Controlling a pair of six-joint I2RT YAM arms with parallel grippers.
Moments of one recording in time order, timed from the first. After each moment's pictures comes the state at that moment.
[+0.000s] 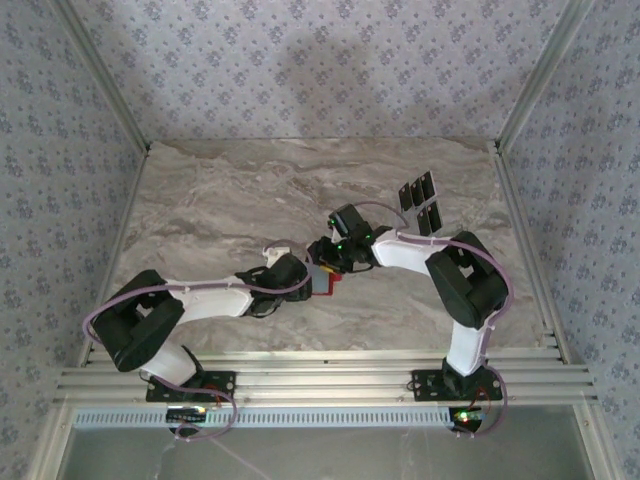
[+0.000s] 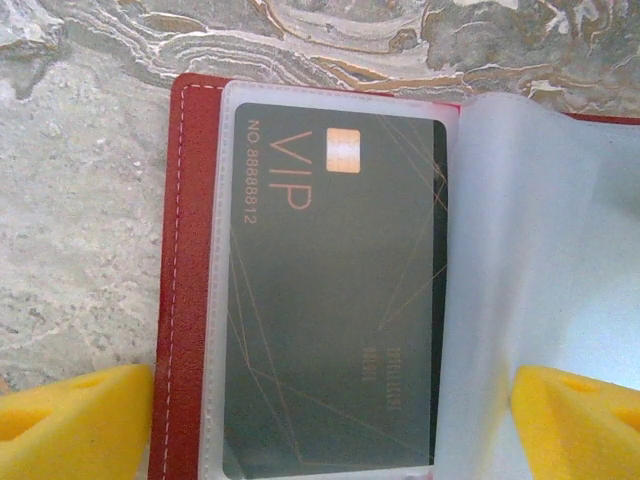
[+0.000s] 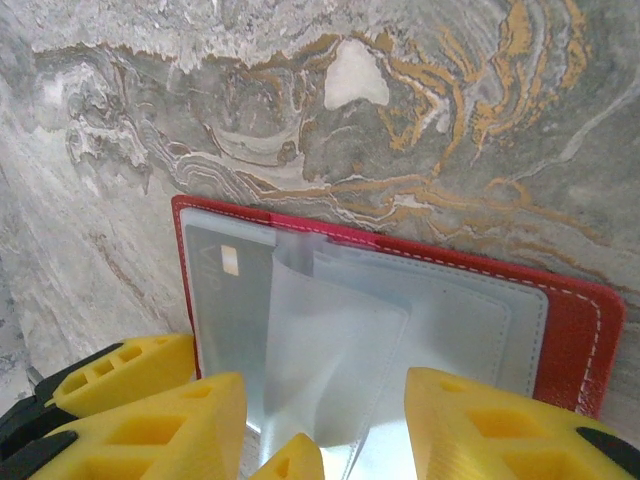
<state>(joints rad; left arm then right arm) -0.88 1.52 0.64 -0.15 -0.33 -0.80 0.68 1.83 1.06 -0.18 -0.39 0.88</state>
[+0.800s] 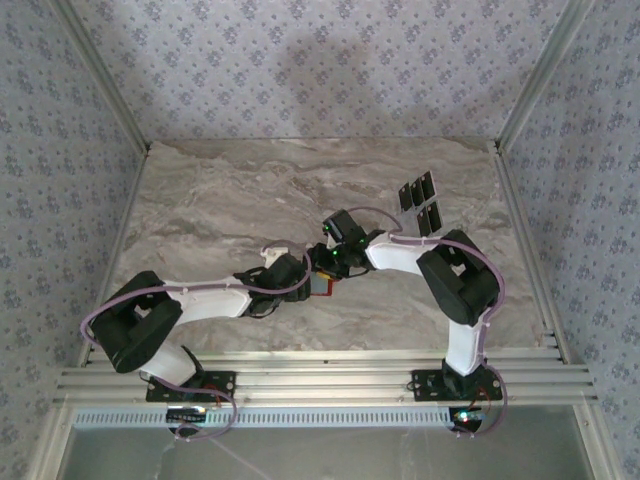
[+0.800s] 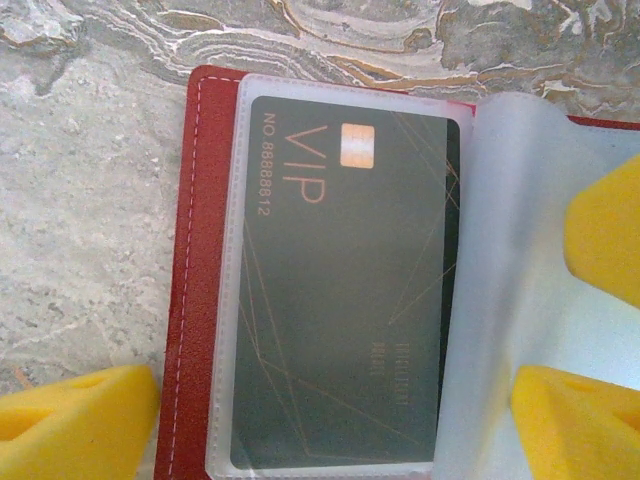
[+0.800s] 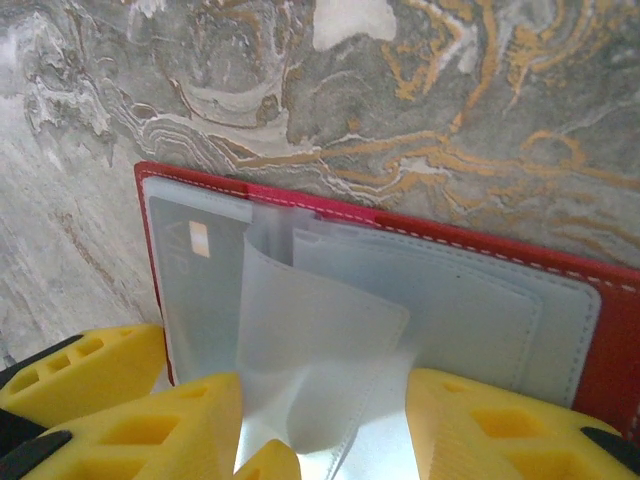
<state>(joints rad) -0.88 1.51 0.63 -0.15 -0.33 -0.80 0.71 1.87 1.06 -0.15 -0.39 0.88</state>
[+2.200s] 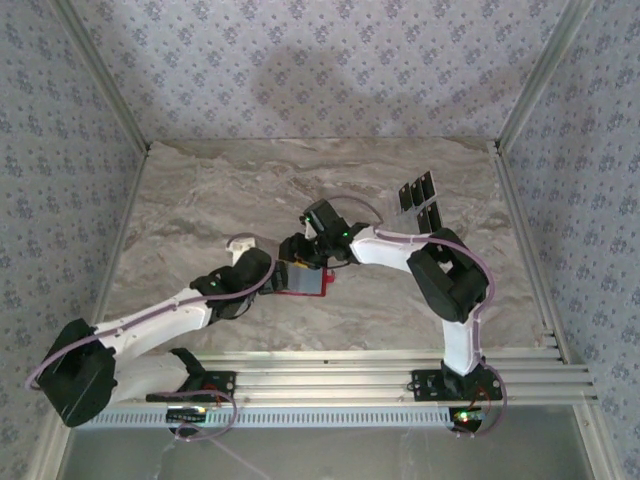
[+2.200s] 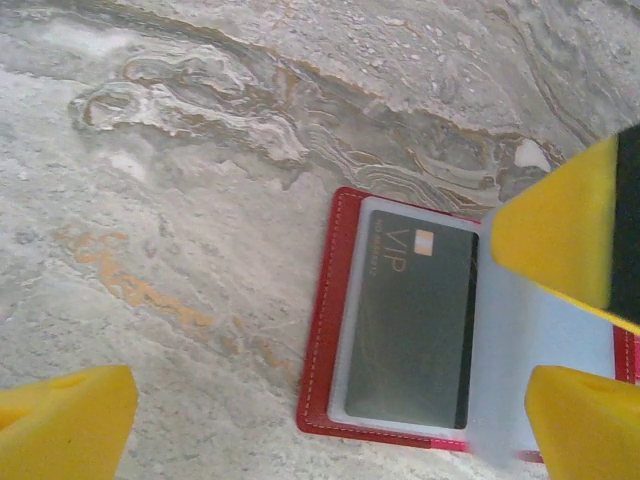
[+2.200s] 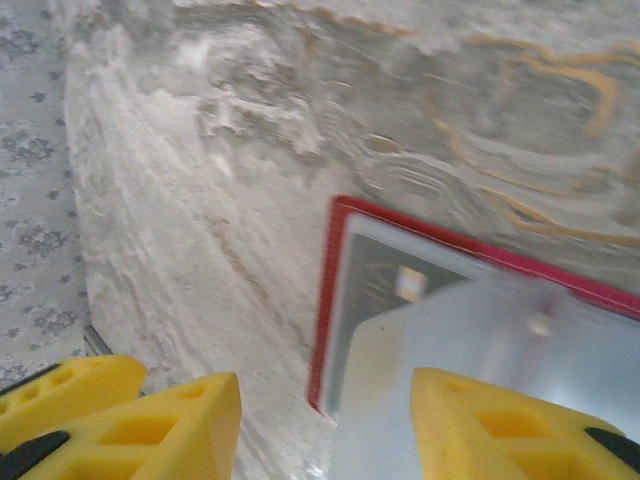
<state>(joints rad) -0.78 1.12 0.58 -0.36 -0.39 -0.81 0.78 1.95 1.26 -0.13 -0.43 0.89</state>
